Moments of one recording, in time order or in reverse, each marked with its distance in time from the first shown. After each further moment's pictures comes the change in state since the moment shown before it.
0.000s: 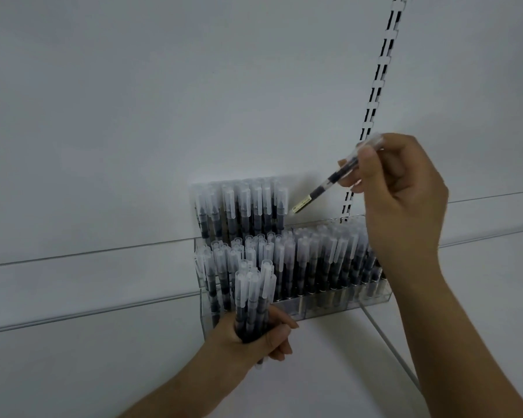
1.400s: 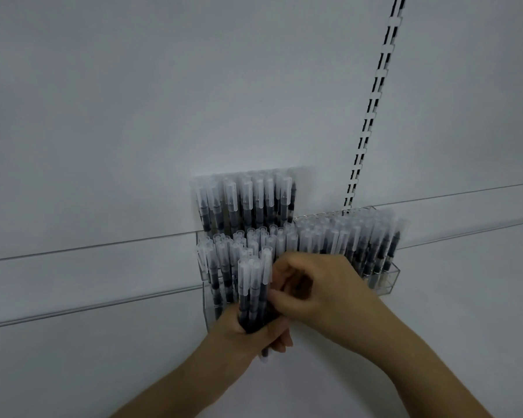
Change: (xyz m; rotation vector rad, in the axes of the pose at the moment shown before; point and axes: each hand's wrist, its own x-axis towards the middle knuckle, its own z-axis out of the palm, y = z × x) left_hand 0.005 -0.007 0.002 -0.034 0.056 0.008; right_hand -0.078 0.011 0.009 -0.407 -0.862 0.136
